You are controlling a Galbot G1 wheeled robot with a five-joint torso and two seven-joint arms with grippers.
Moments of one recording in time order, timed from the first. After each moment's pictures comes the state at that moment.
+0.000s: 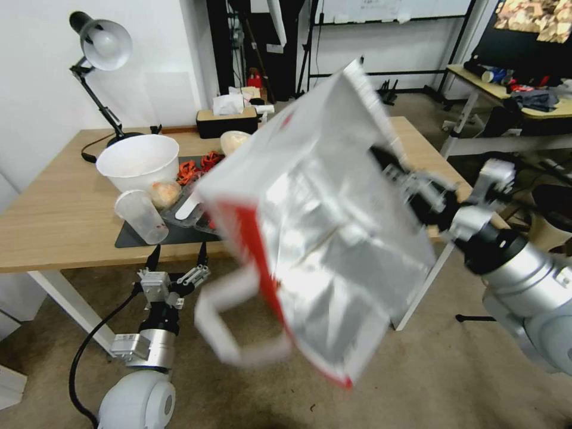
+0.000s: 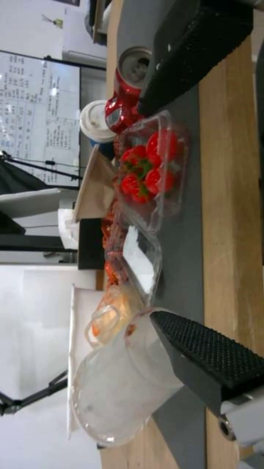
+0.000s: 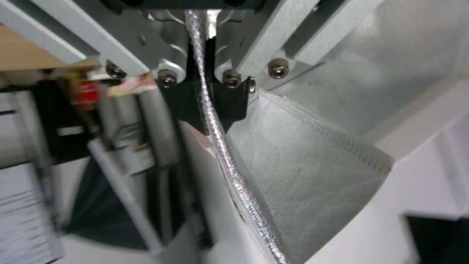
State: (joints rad) left arm 1.60 -1.44 -0.58 -2.07 -0.25 -0.18 0.03; right arm -1.35 0.71 0.74 2.48 1.32 -0.03 0.08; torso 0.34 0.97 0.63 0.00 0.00
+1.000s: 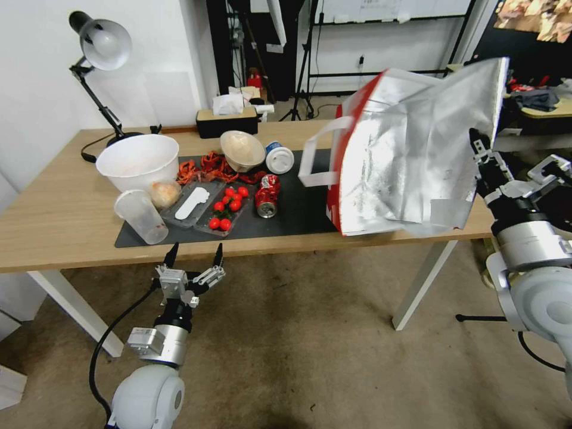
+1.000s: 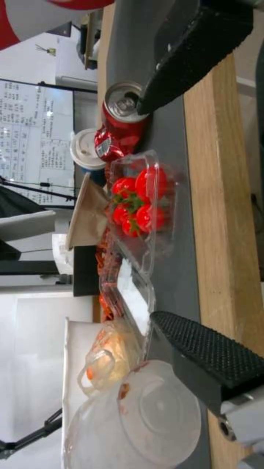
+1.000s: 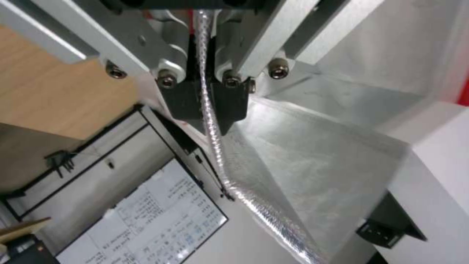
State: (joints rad) left arm 1.57 -1.43 -0.53 -2.04 -0.23 -0.18 0.05; right arm -1.26 0.90 0.72 2.19 1.38 0.06 0.24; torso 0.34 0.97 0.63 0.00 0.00
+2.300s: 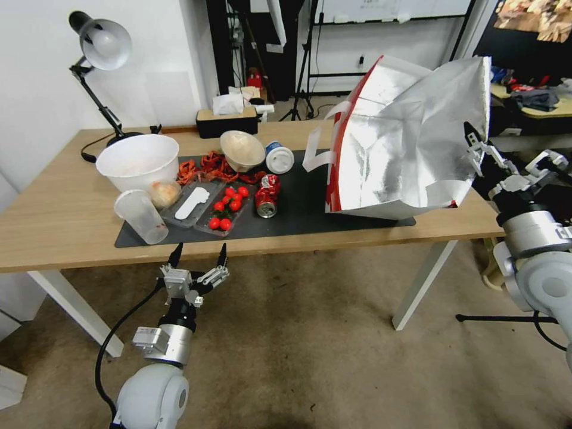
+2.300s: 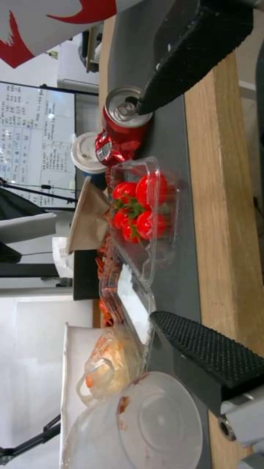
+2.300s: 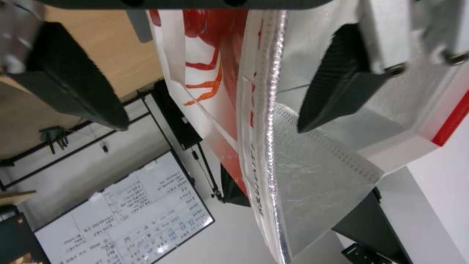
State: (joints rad) left arm 1.56 -1.44 -0.52 -2.03 -0.22 -0.18 0.06; right arm -1.21 0.83 0.71 2.06 1.32 0.06 0.10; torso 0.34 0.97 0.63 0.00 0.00
